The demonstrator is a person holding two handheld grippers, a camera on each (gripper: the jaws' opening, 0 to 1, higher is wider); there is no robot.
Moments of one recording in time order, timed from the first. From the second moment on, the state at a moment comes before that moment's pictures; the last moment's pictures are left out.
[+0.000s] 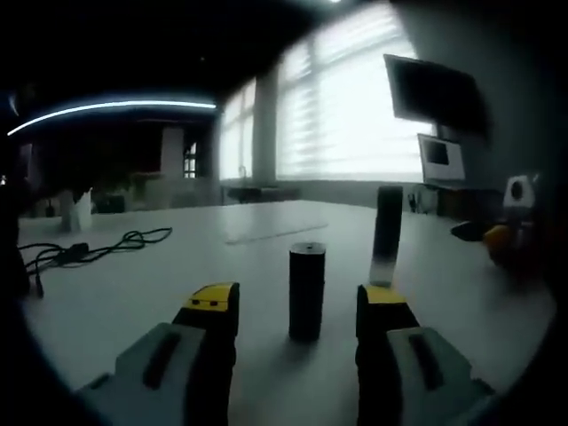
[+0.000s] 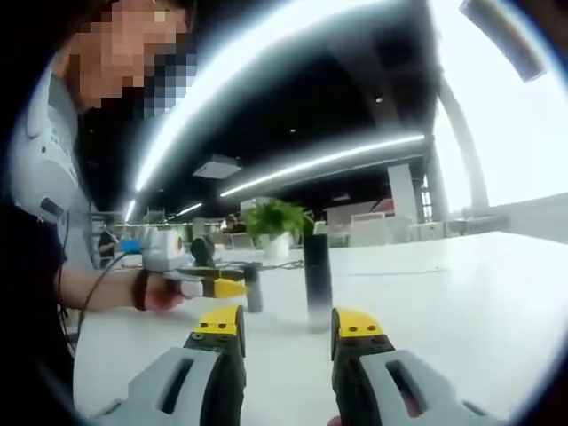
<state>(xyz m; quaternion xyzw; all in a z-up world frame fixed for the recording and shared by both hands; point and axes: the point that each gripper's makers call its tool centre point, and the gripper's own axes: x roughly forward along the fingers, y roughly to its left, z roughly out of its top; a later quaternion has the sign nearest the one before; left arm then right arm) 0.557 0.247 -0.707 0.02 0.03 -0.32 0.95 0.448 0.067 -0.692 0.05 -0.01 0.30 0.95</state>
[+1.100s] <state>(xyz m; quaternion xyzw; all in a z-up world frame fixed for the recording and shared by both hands) 0.563 0.232 -0.724 0.03 0.07 -0.34 0.94 0.451 0.063 -0.698 0.04 0.00 0.29 0.96</state>
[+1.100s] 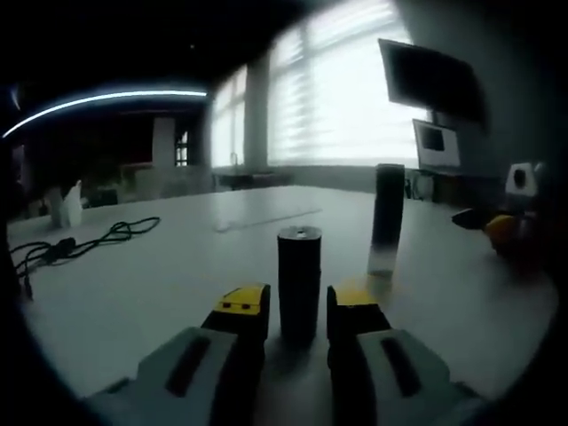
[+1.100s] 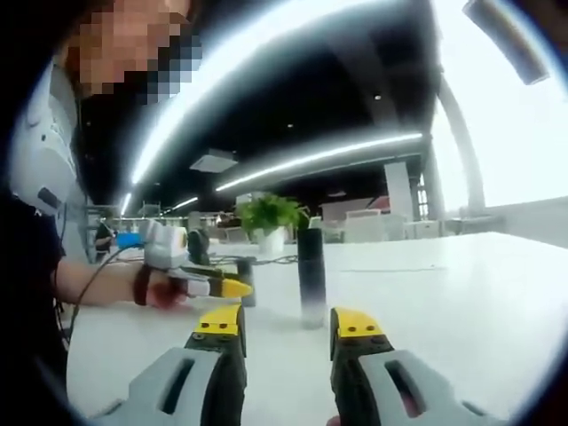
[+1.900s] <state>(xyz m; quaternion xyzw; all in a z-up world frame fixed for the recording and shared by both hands) 0.563 0.231 -0.724 0.03 0.07 -0.35 0.94 0.452 0.064 -0.700 0.03 0.00 0.28 0.96</state>
